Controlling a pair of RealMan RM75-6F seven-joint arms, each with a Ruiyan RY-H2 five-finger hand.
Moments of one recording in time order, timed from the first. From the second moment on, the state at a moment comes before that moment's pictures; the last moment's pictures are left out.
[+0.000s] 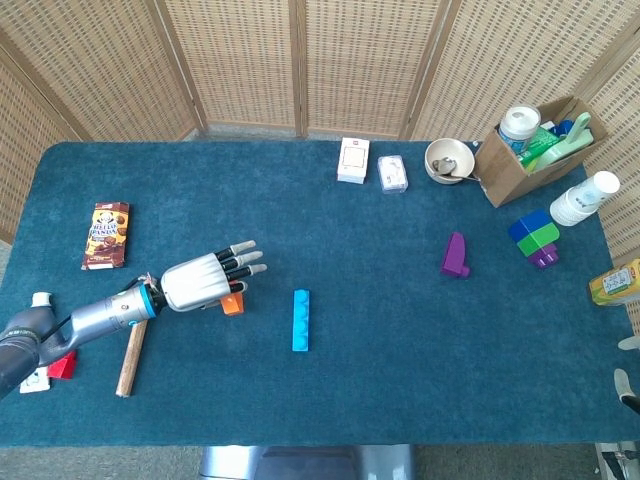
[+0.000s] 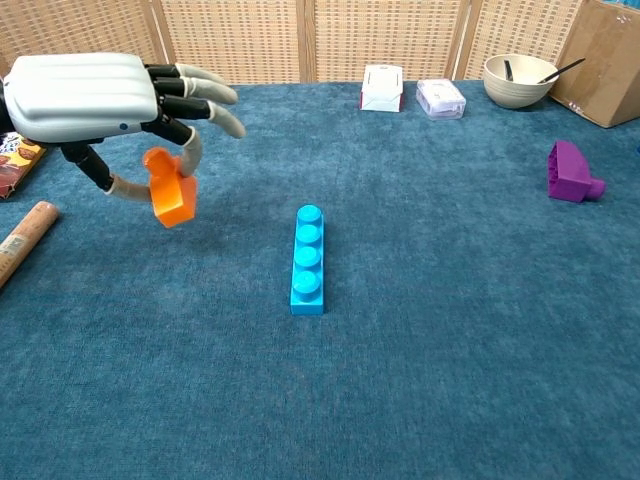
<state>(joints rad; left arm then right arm) -0.91 -1.50 0.22 -0.79 1.96 1.39 -0.30 -0.10 -0.98 0.10 -1.79 -1.38 1.62 -0.10</state>
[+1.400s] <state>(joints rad) -1.11 -1.52 0.15 -1.11 2.01 1.16 -0.14 -0.13 -0.99 0.09 -1.70 -1.36 1.63 0.02</state>
